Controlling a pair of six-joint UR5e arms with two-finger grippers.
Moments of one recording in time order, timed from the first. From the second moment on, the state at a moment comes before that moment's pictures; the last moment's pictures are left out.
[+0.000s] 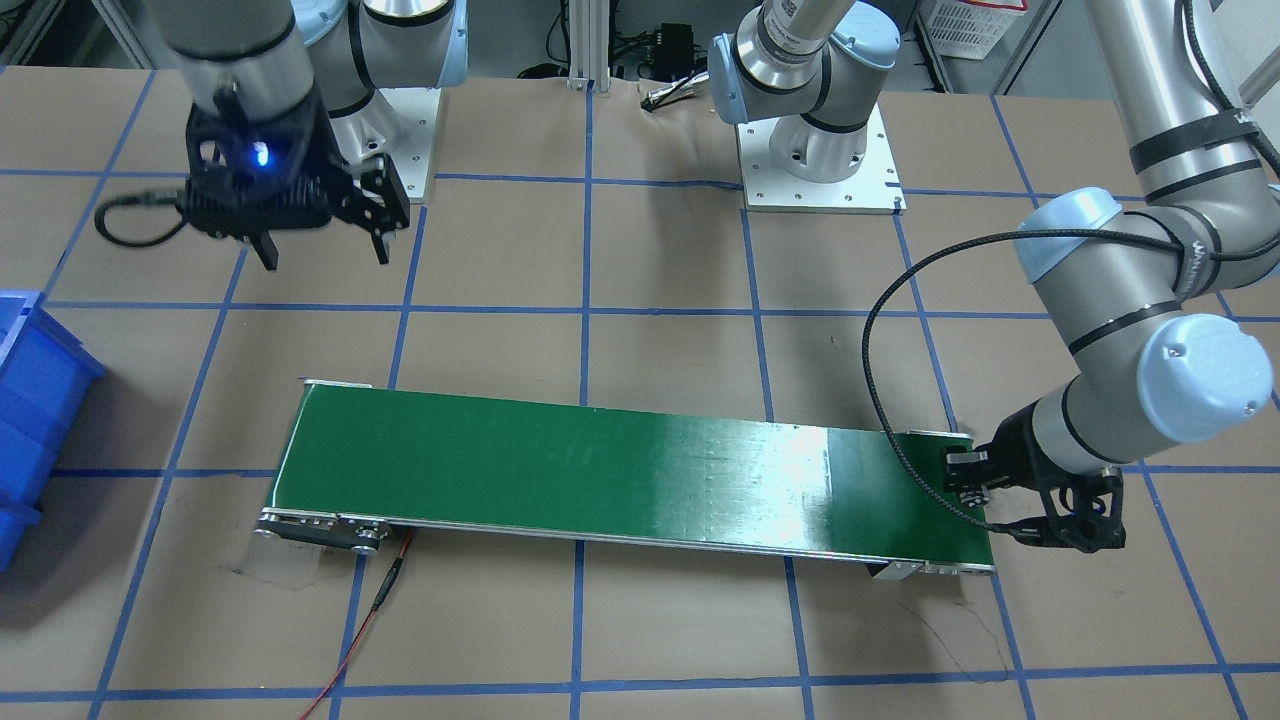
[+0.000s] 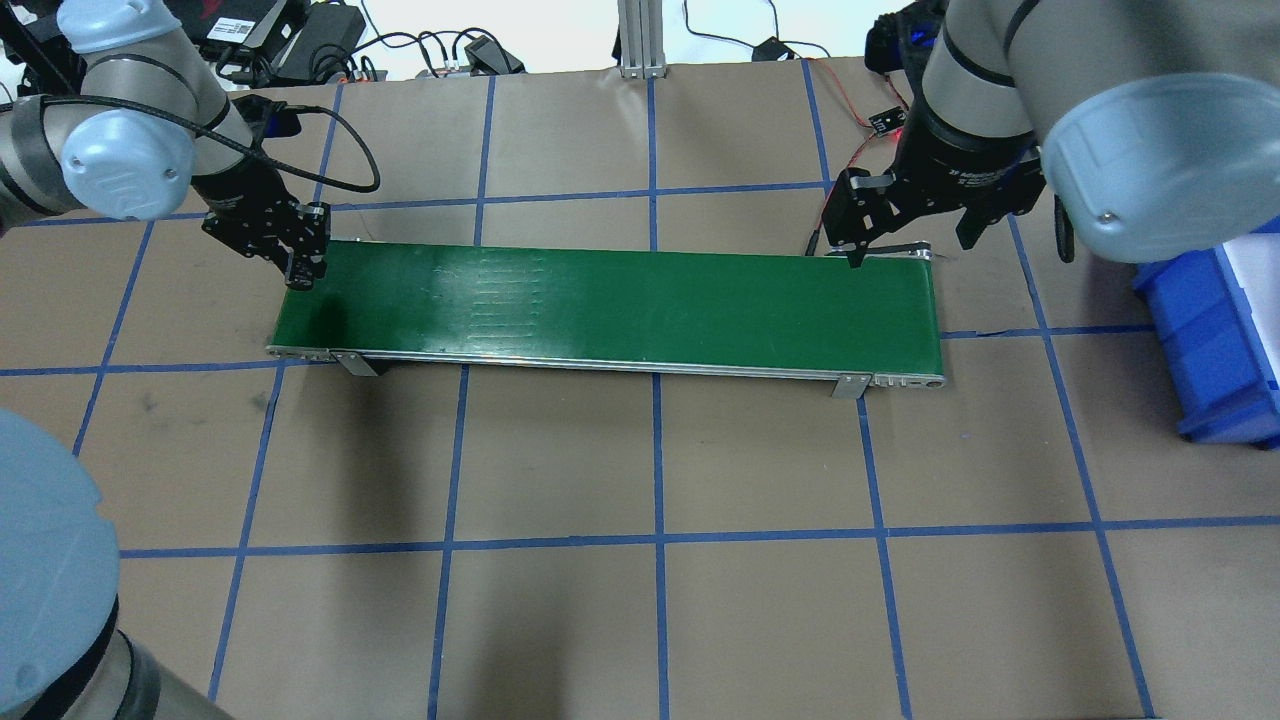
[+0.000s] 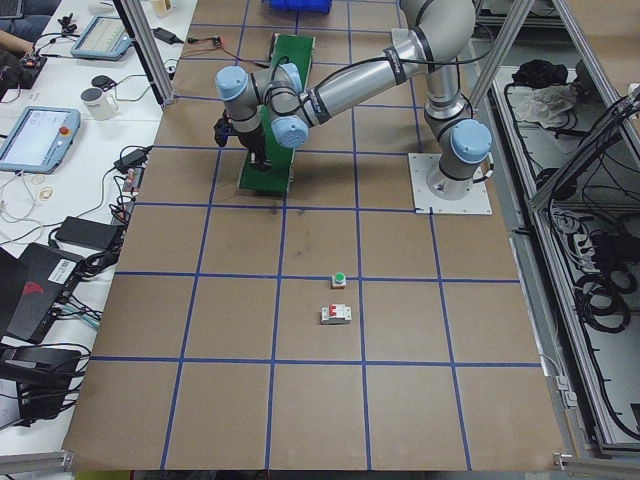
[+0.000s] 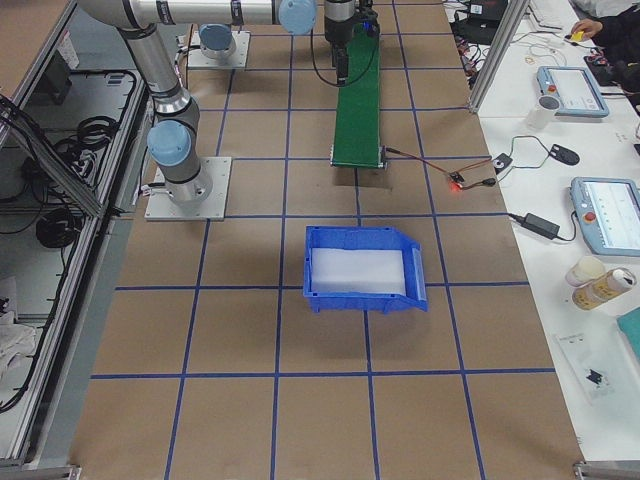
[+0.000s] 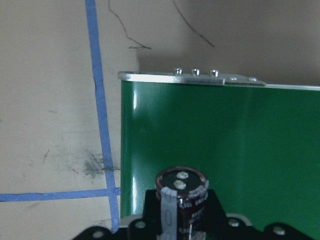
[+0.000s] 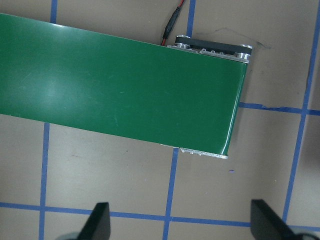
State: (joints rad) left arm -1.31 -1.99 -1.56 -1.28 1.59 0.27; right arm 1.64 -1.59 1.65 -1.66 -1.61 -0.05
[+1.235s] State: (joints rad) left arm -1.38 -2.02 -1.58 -1.24 1.59 0.20; right arm 1.62 -1.52 1.66 -1.71 -1.57 -0.05
